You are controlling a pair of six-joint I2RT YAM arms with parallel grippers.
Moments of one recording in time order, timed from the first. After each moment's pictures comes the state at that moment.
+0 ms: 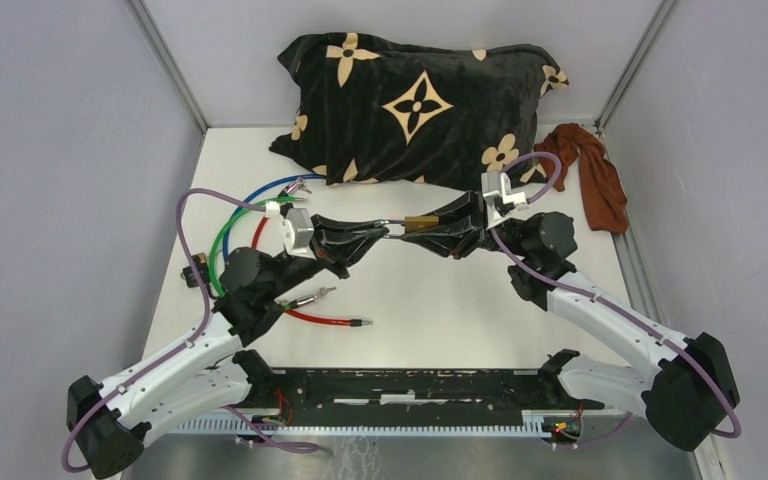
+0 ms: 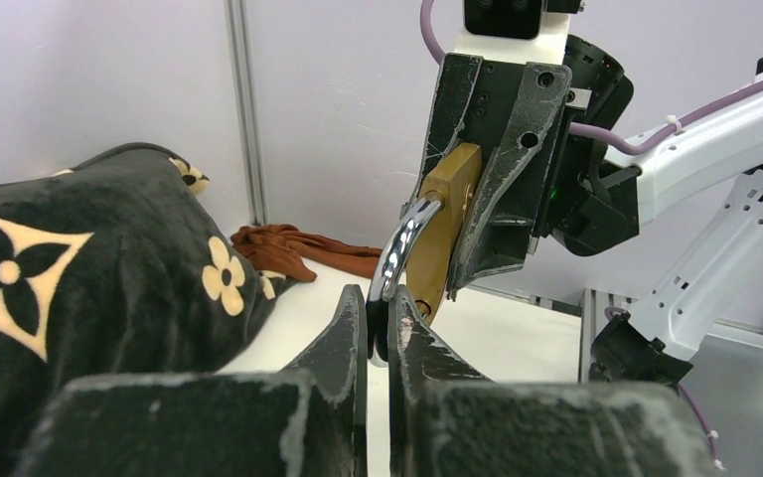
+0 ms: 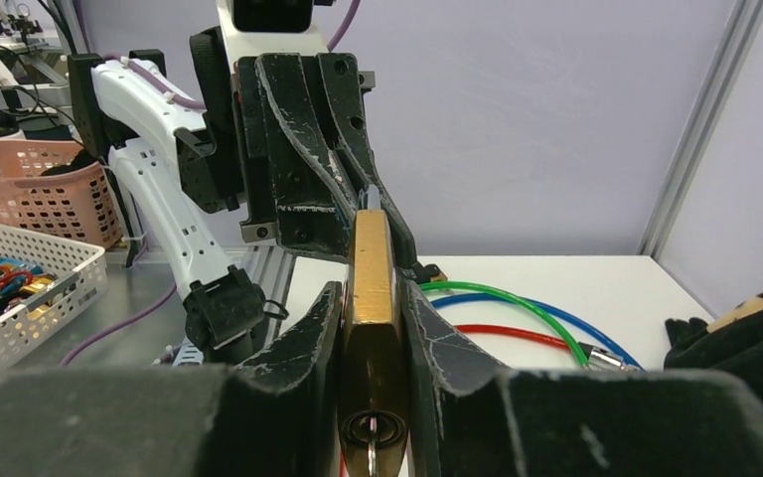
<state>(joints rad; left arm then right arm) -0.80 0.81 0.60 0.60 0.36 -0.18 0.64 1.10 0.72 0.89 -0.83 0.36</state>
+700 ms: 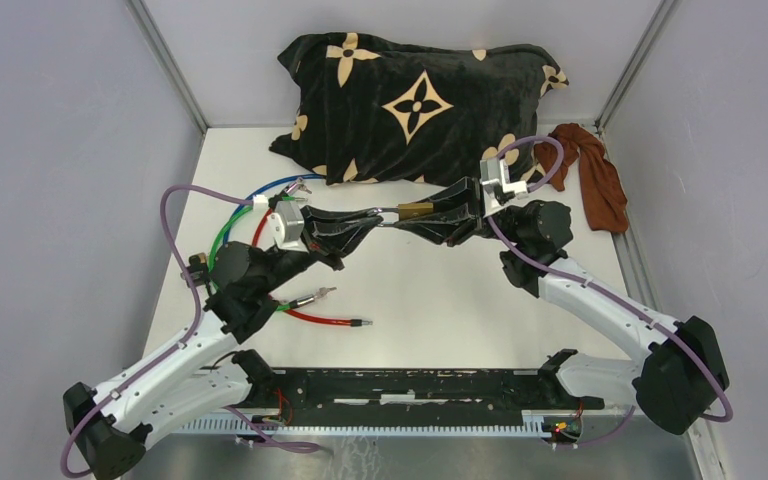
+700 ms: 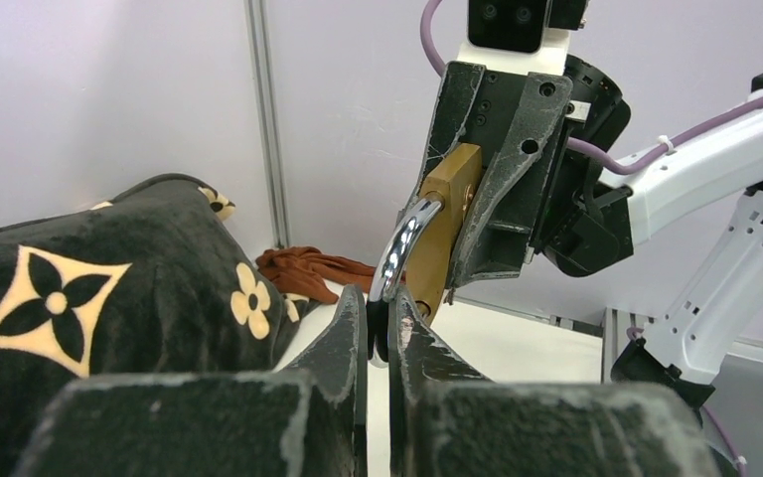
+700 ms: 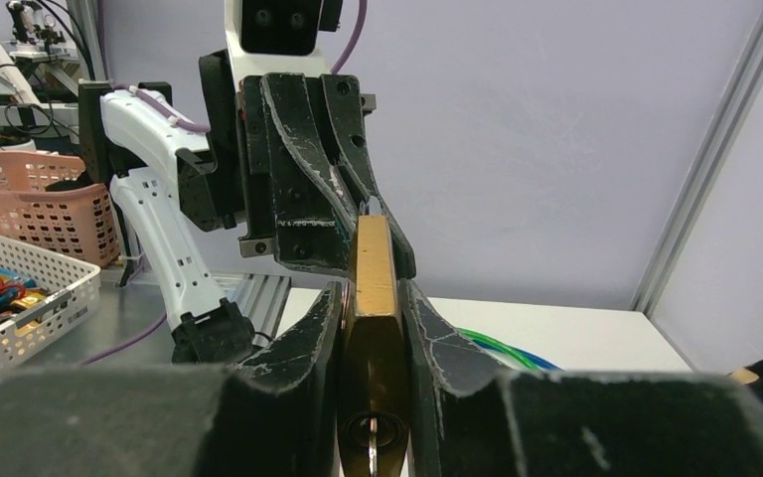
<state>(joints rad) -0.78 0.81 0.67 0.57 0.34 -0.16 0.64 1.21 0.82 1.01 -0.86 0.40</state>
